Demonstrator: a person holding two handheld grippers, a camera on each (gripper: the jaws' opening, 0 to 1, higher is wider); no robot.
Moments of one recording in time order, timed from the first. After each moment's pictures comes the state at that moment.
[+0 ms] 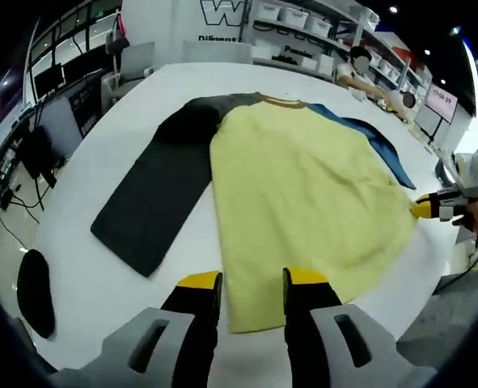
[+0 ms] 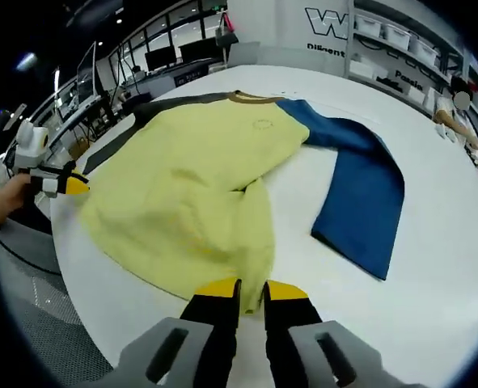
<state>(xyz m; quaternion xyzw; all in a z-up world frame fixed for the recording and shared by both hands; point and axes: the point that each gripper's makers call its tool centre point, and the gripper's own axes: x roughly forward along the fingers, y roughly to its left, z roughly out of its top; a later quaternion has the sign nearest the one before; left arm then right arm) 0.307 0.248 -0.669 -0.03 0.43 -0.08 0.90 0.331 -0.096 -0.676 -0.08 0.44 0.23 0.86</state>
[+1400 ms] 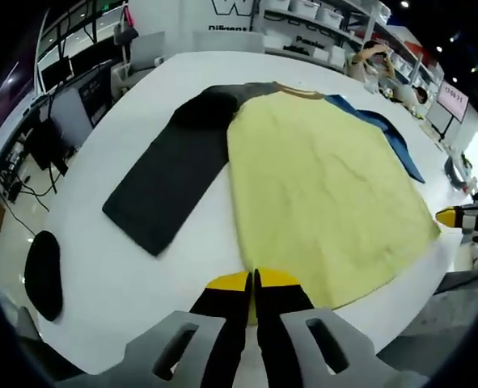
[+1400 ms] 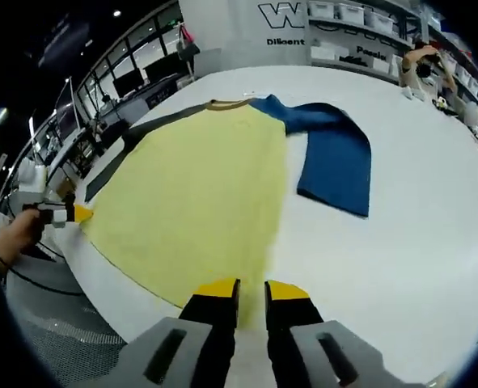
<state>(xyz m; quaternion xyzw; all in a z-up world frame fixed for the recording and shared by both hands) 0.285 0.253 -0.668 -0.03 0.46 -0.05 0.89 0.303 -0.119 -0.650 0.00 0.43 0.15 0.89</state>
